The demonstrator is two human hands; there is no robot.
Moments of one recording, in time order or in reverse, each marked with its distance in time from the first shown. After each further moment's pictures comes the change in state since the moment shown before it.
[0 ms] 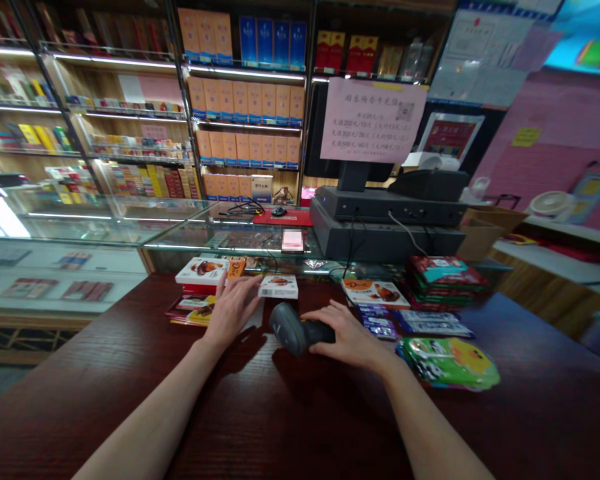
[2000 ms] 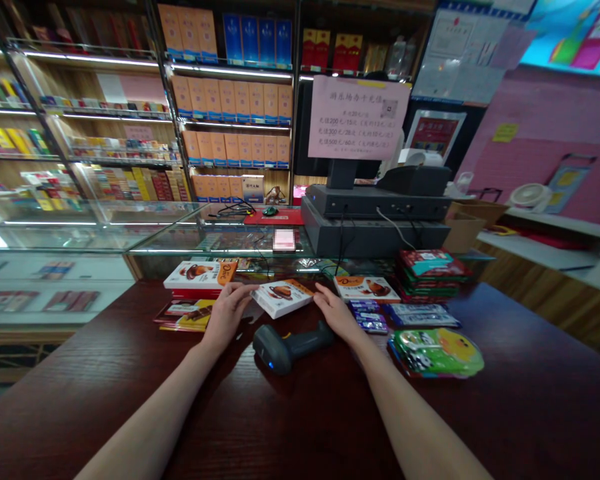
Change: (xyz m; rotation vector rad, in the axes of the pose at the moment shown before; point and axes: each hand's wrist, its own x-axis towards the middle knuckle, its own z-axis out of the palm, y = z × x) left_hand -0.002 -0.001 0.018 -0.302 -0.055 -0.237; right_hand 0.035 0.076 0.041 0.389 0.344 0.442
